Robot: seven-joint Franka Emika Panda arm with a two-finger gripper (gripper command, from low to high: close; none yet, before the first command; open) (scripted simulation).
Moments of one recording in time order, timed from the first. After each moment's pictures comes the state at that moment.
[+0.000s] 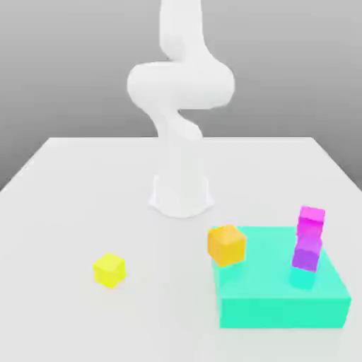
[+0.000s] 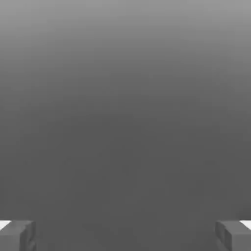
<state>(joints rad) -0.04 -0.73 0.00 -2.36 -0.03 2.36 0.82</state>
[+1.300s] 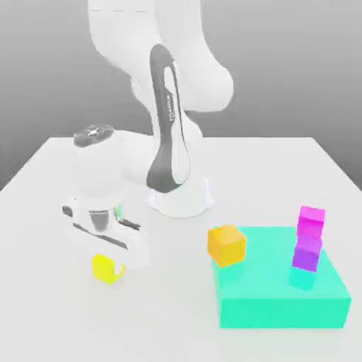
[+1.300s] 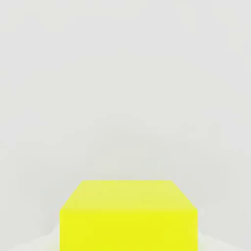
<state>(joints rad) -0.40 0.11 -0.05 -2.90 0.04 3.01 0.85</state>
